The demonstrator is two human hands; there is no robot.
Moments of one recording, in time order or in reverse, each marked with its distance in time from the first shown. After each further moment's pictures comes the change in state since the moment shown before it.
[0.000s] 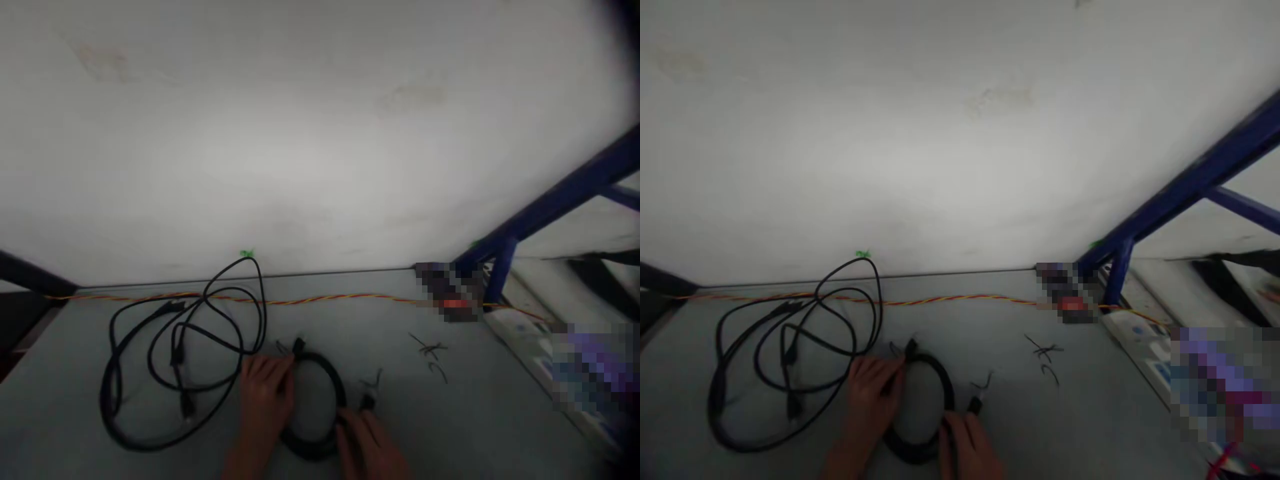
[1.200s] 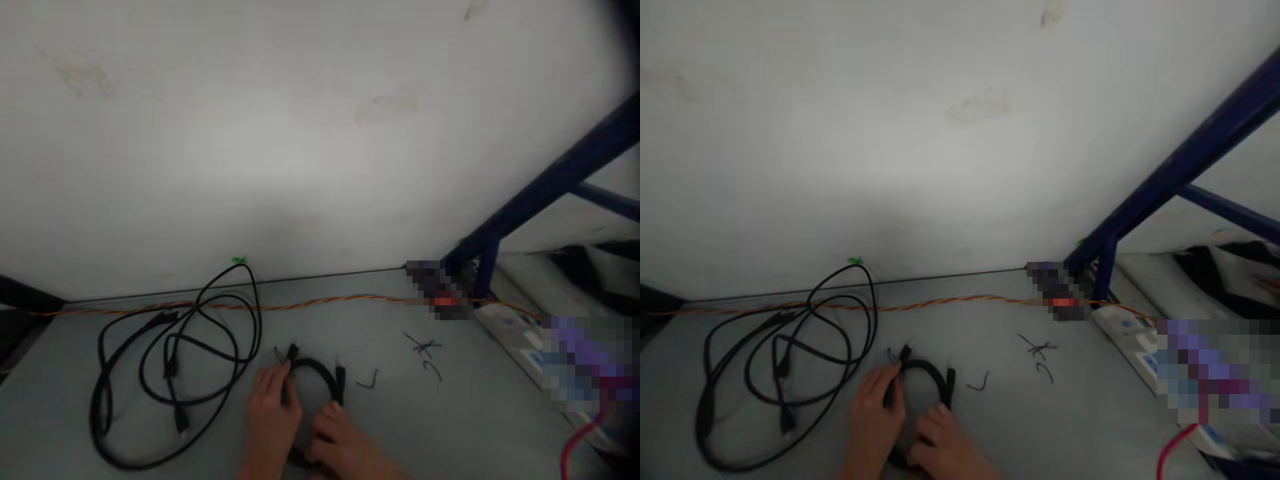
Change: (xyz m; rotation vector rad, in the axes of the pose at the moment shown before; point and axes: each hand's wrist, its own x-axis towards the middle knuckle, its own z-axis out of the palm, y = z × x) left_hand -0.011 0.015 0.011 -0.020 0.039 -0.121; right_hand 0.053 -0.014 -0.010 0.269 -0.637 -0.339
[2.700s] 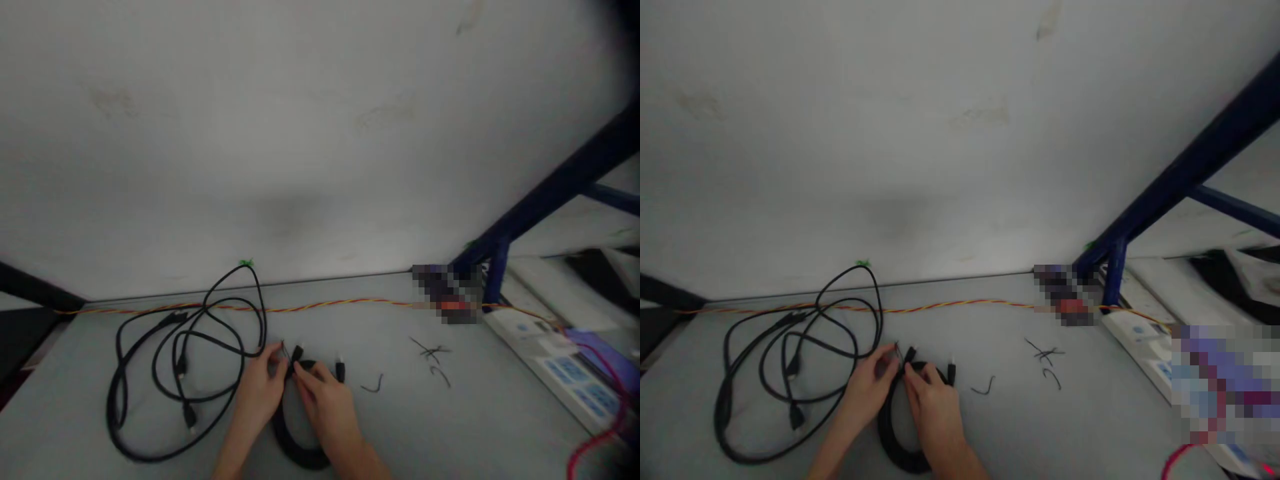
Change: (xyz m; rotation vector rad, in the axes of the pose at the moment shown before) left_hand 0.037 -0.040 -0.010 -0.300 -0.350 -0.510; right_hand 0.074 0.009 0.024 -0.209 0.558 0.280
